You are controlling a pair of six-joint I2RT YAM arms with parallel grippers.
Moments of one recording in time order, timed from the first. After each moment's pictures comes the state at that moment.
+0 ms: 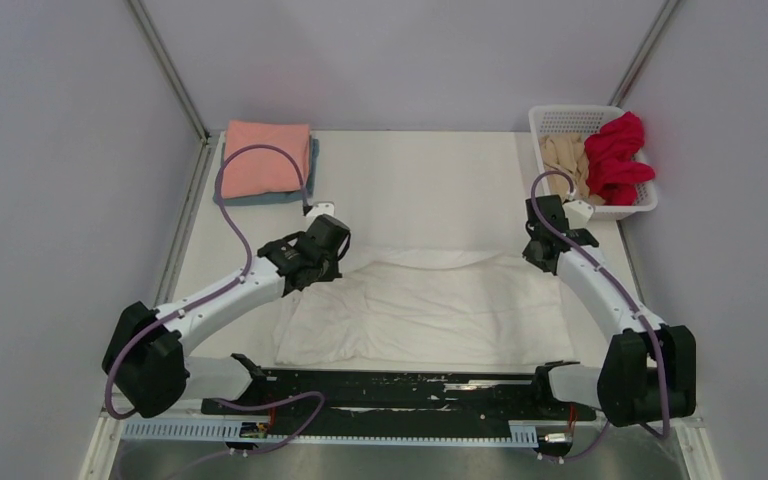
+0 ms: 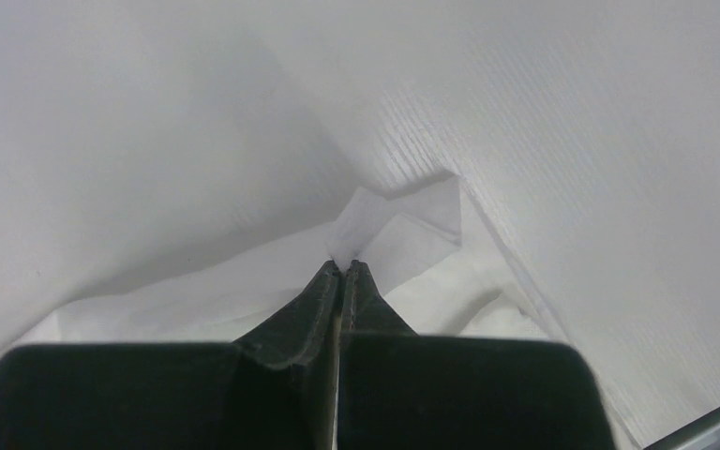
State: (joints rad) left arm -0.68 1.30 0.89 -0.55 -0.38 -0.59; right arm 0.14 1.28 0.88 -0.63 0.47 0.67
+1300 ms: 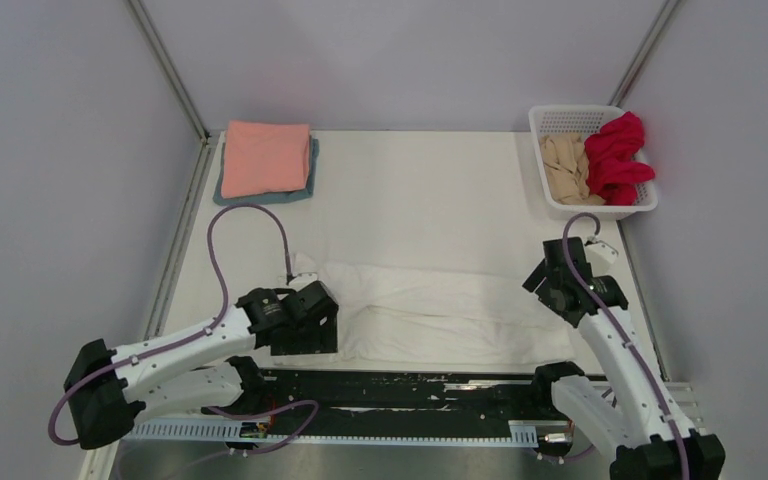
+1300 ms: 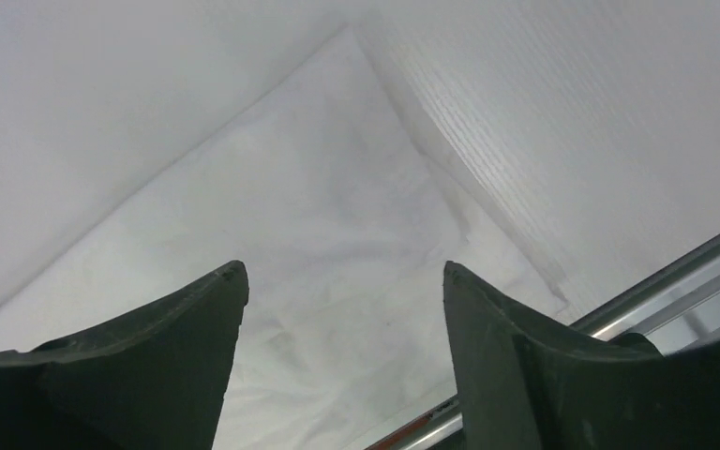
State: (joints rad) left arm -0.96 1.02 0.64 -0.98 -0.26 -1.00; right arm 0.16 0.90 0.70 -0.91 0.40 0.77
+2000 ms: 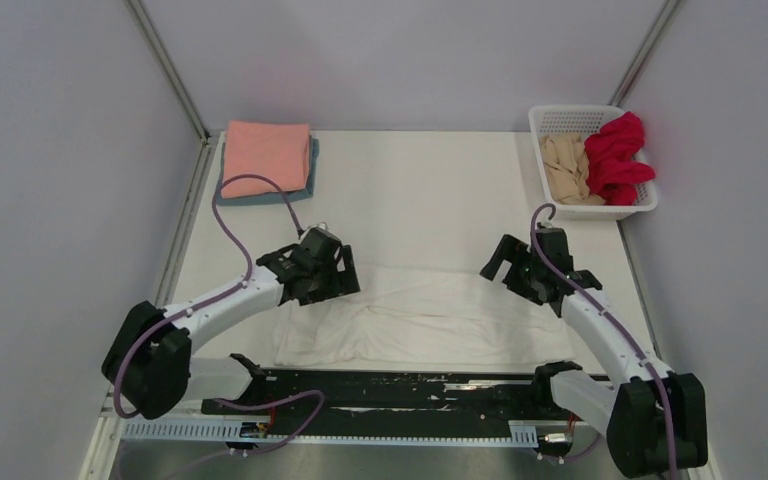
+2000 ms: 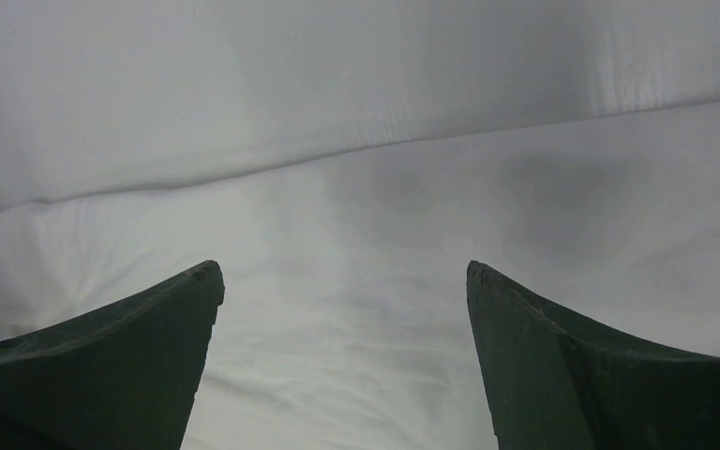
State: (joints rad) left arm -0.66 1.23 0.73 -0.52 -0.14 -0.83; right arm 0.16 0.99 0.58 -0.46 -0.07 0.60
